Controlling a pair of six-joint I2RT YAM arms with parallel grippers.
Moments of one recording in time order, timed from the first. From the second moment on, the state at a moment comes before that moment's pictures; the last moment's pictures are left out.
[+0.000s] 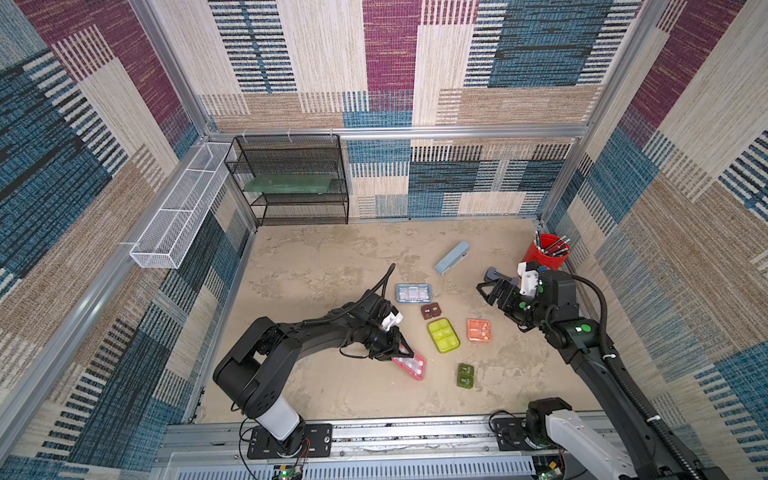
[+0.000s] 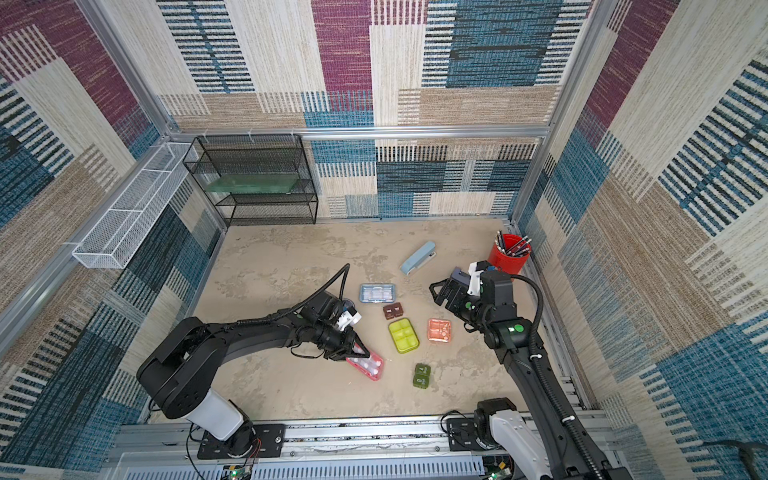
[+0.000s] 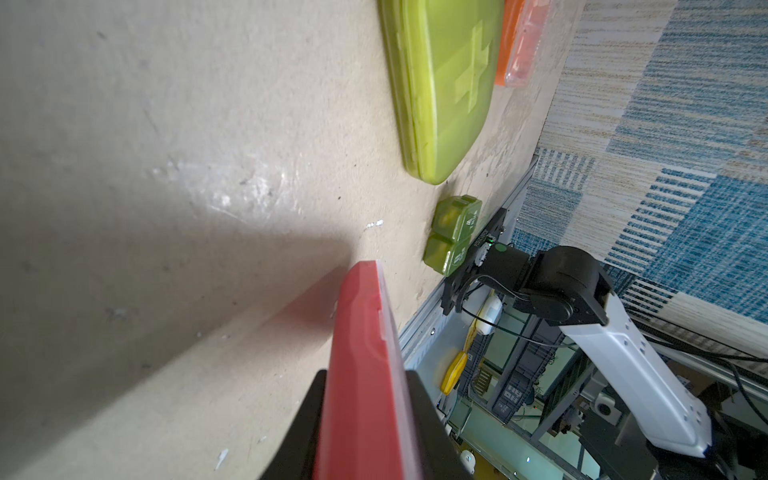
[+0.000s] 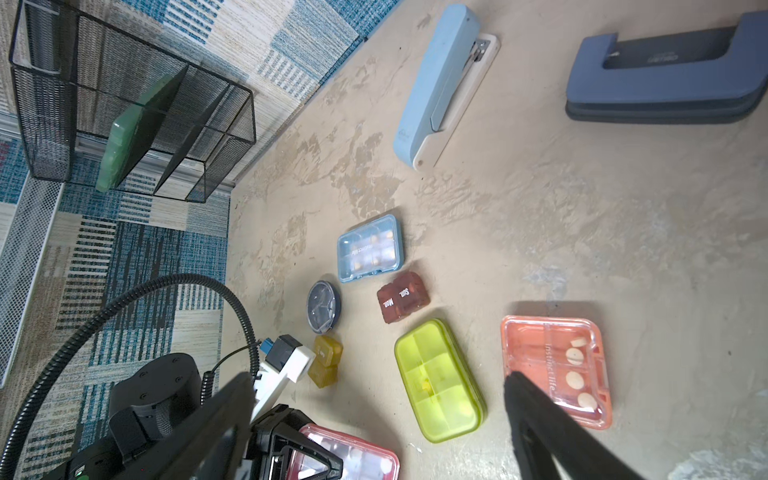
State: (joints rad) left arm -0.67 1.63 0.79 -0.26 0.78 -0.73; right arm 0.12 0.89 0.76 -0.51 -0.37 0.71
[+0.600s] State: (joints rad) left arm -0.67 1.66 0.81 -0.25 0.80 -0.73; right arm 0.12 0.95 0.75 -0.46 -0.40 0.75
